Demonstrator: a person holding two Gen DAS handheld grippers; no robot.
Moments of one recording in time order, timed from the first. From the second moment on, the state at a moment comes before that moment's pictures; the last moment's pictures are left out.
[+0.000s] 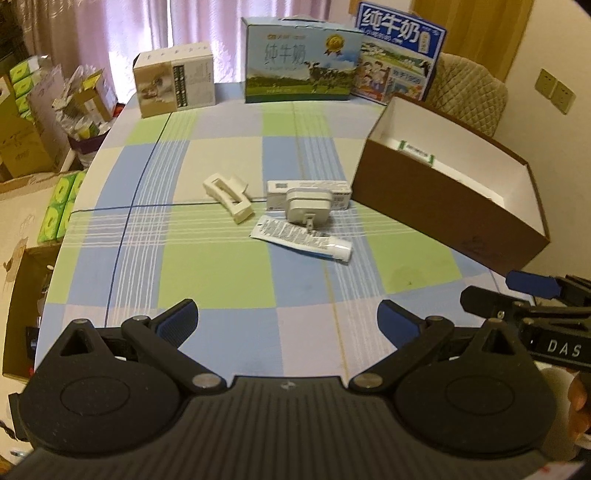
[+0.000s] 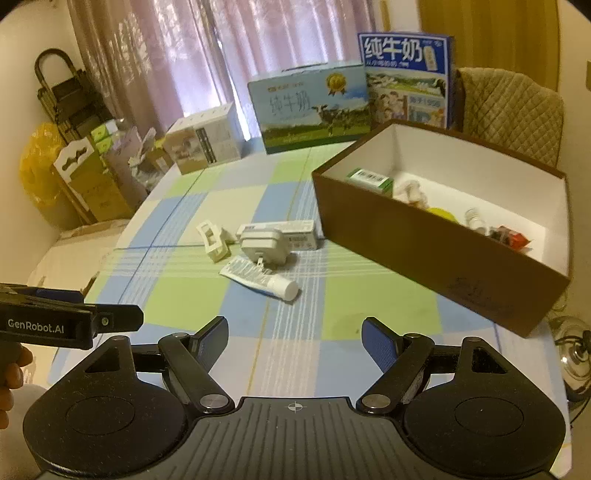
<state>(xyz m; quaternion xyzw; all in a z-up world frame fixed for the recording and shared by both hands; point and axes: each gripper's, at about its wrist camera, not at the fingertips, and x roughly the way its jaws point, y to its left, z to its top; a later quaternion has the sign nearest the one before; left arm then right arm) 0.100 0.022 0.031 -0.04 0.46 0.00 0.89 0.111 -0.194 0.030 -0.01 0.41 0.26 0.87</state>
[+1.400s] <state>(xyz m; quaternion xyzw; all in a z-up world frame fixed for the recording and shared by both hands) 0.158 0.114 -0.060 -0.08 0.50 0.10 0.86 0.234 -0.053 -0.119 -0.19 0.42 0.40 0.80</state>
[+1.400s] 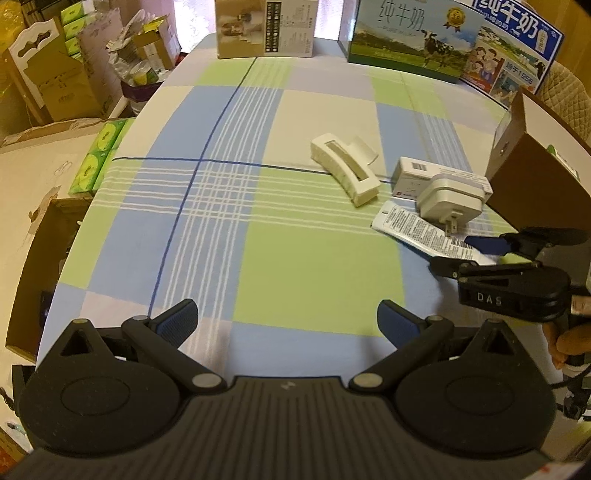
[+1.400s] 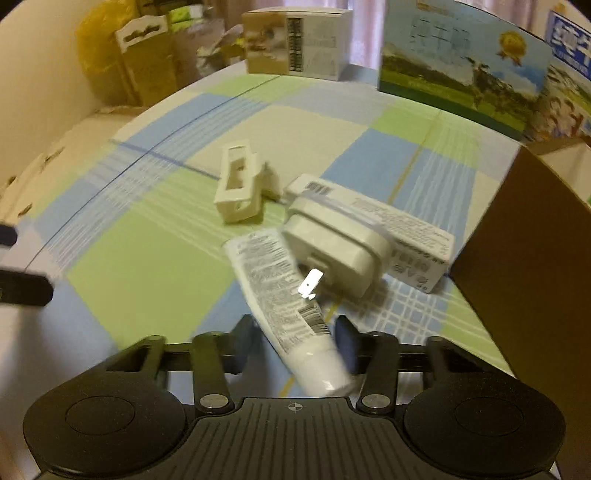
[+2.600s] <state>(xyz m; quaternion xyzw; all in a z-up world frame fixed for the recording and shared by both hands) 0.152 0.095 -0.073 -0.09 0.50 0.07 0.86 0.147 -0.120 -0.113 -0.17 0.43 0.37 0.80</state>
